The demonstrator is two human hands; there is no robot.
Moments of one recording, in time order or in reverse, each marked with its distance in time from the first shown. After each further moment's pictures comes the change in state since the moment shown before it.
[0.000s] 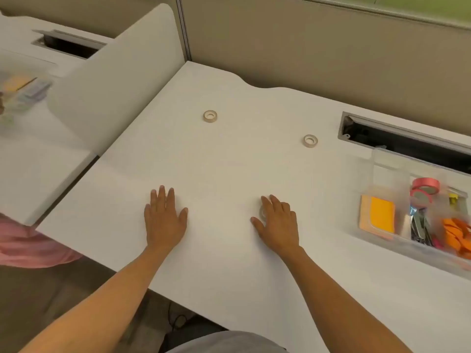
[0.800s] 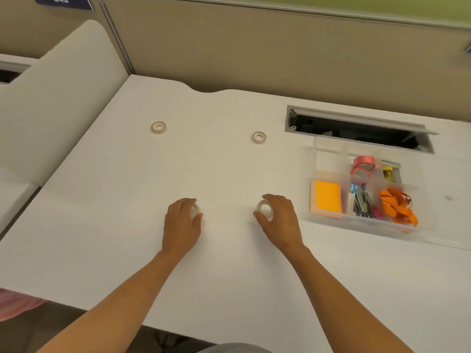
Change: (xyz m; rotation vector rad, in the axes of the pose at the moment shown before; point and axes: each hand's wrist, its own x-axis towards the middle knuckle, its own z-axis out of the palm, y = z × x) left_hand -0.016 0.134 0.016 -0.401 -0.027 0.235; right_hand -0.037 0.084 -0.056 0.429 0.293 0.152
